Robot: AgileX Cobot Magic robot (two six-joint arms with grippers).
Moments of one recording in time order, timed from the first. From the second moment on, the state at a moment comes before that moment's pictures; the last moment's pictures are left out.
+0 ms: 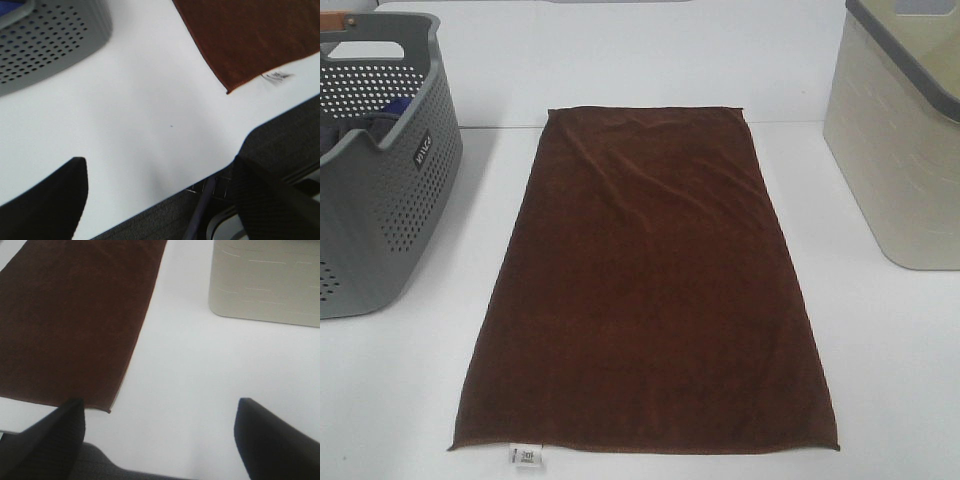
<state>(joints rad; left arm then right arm) -0.34 0.42 -0.50 0.01 1.04 0.06 0.12 0.11 -0.50 0.05 1.07 -0.05</state>
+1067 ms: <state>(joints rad) -0.03 0.00 -0.50 0.01 1.04 0.06 0.01 -0.01 -0.50 0.06 1.07 -0.05</state>
